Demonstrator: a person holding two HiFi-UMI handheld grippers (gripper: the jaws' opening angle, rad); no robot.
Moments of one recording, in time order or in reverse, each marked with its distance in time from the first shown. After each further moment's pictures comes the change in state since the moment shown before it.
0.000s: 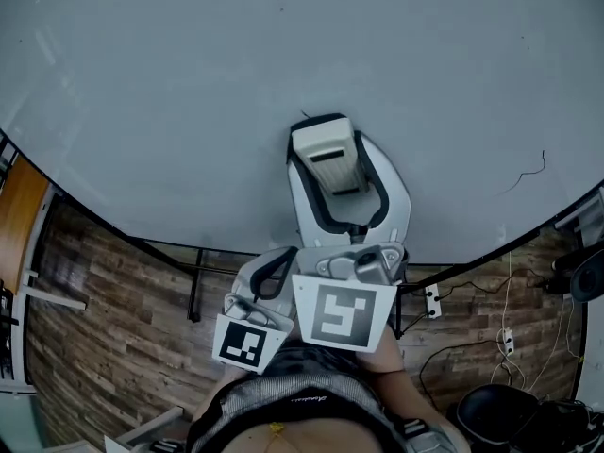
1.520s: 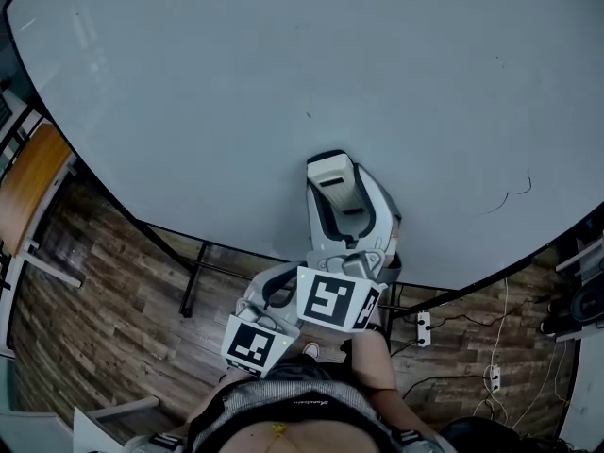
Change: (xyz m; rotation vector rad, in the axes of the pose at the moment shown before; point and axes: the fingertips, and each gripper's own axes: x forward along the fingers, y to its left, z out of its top) left arm -0.008 -0.050 -0.006 -0.006 0.006 0.029; right arm -0.033 0.010 -0.050 -0.194 0.132 0.099
